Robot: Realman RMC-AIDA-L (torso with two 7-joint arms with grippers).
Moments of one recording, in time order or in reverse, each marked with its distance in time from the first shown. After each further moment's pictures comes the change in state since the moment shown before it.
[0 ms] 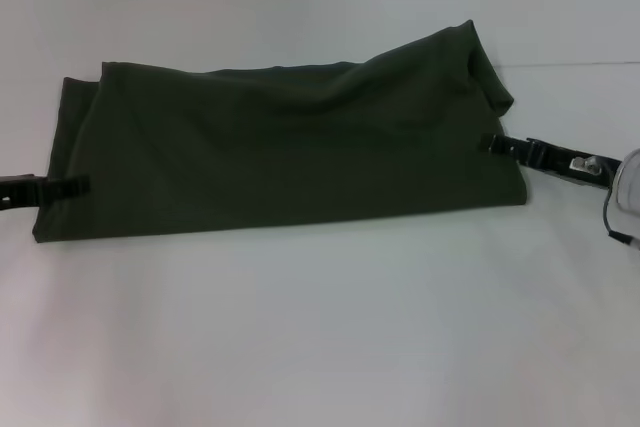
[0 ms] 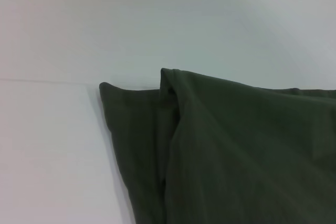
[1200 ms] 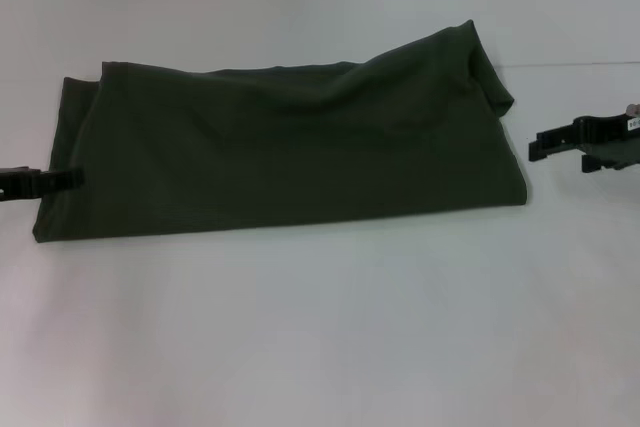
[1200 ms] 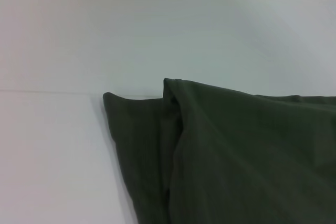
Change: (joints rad) left arm -0.006 0.013 -0.004 0.009 0.000 0.015 -0.006; right arm 0.162 -0.078 0.155 -0.366 -0.920 -0.492 0.761
